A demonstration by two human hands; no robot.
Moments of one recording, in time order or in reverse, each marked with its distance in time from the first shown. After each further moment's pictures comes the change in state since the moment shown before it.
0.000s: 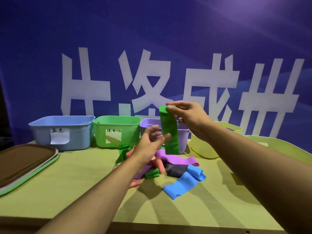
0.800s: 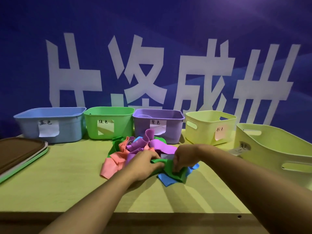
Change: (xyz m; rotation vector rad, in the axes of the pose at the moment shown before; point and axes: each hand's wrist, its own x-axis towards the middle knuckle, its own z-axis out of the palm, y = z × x) left_hand -0.016 -0.070 -0.010 0.970 -0.252 0.024; right_hand -0.036 0.109 -0.007 -1.173 -0.735 0.440
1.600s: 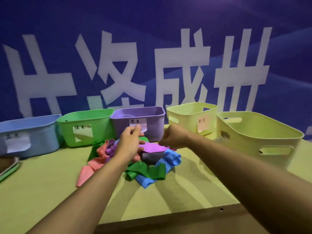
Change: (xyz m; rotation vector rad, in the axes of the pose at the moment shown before) left_hand 0.060 0.054 0.002 -0.841 0.335 -0.255; right_hand -0.002 0.043 -0.018 0.413 0.403 0.041
